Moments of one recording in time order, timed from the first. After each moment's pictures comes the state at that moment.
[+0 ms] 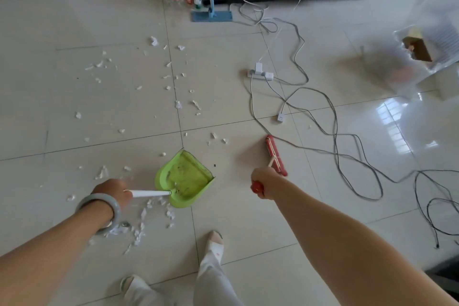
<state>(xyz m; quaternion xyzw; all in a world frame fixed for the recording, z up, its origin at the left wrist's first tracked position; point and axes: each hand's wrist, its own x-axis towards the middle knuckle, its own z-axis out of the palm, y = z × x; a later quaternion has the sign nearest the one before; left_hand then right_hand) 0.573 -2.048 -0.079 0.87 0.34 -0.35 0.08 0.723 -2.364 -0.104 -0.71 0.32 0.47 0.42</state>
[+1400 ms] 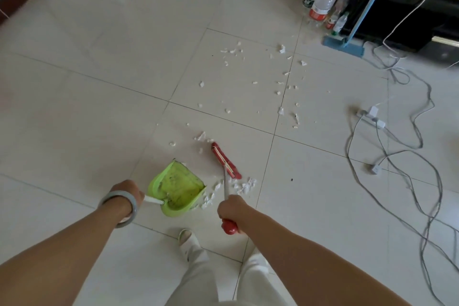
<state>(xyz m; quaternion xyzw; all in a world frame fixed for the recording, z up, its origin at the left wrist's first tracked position) 0.261 -1.865 -0.069 0.71 0.61 -0.30 0.18 0.432 -2.050 -0.081 -0.76 0.01 0.62 0.19</state>
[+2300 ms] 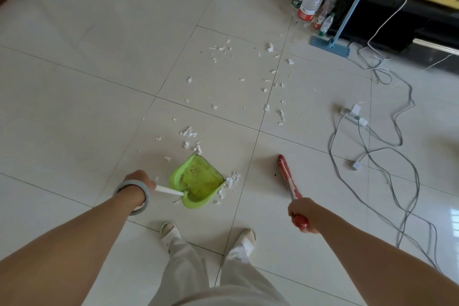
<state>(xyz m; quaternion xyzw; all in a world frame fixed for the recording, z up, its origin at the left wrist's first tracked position) 0.319 -1.943 -0.080 0.72 0.59 -0.30 0.21 0.589 -2.242 -0.077 -0.82 0.14 0.54 0.15</state>
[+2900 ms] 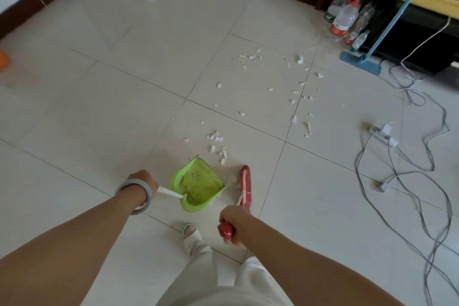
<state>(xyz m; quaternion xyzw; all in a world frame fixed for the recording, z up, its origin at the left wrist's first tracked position) 0.219 -1.870 -0.071 0.71 0.61 -0.31 0.20 0.372 -2.060 -0.068 -0.71 0.16 0.65 0.22</state>
